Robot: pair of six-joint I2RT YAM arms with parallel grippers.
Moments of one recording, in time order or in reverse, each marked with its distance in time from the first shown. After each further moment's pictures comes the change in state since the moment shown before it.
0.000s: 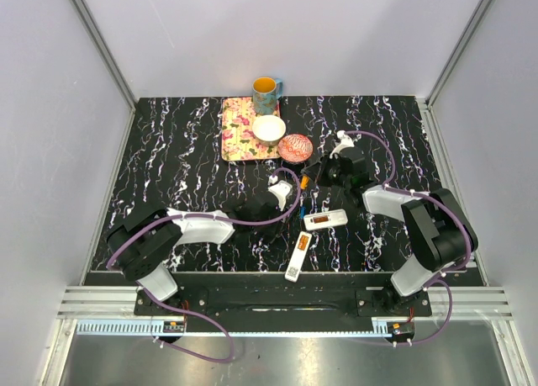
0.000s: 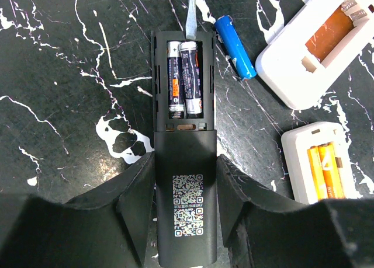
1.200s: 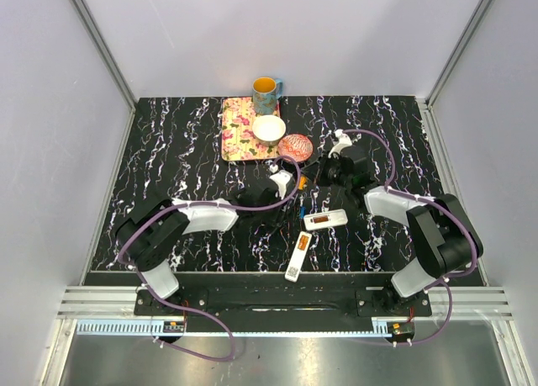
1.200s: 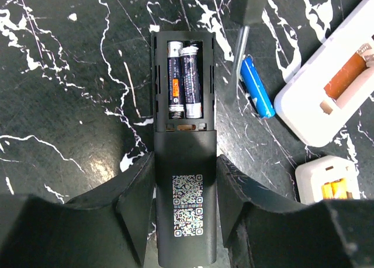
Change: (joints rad) left arm 0.082 0.079 0.109 -0.035 0.076 0.026; right arm 0.010 -0.048 -0.004 -0.004 -0.078 -0.006
